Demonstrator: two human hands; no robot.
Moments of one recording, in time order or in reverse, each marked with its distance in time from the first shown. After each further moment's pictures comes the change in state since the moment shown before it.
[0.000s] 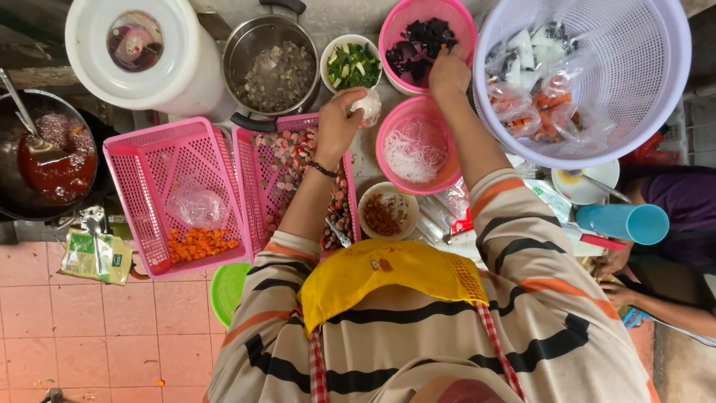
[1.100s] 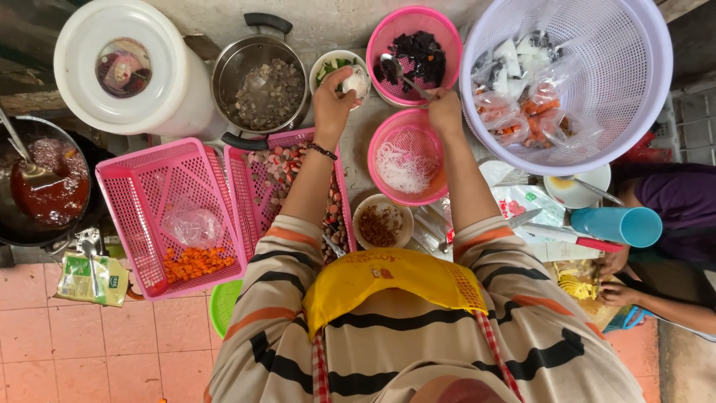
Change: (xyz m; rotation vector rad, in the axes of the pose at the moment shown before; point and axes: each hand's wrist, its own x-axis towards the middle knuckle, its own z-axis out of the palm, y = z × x) left_hand 0.078 -0.041 0.014 -0.228 0.136 0.014; right_hand -0.072 0.012 -0.031 0.842 0.042 0.225
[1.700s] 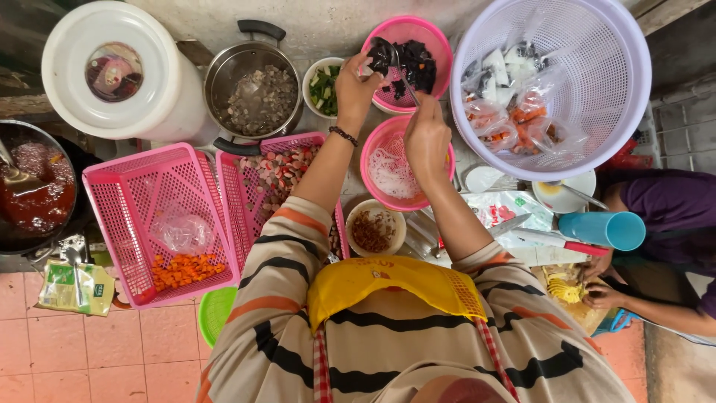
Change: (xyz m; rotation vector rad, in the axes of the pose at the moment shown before) left_hand 0.040 -0.005 0.068 -0.067 0.020 0.081; right_hand -0.115 -0.108 -0.039 -0.186 0.303 -0.574
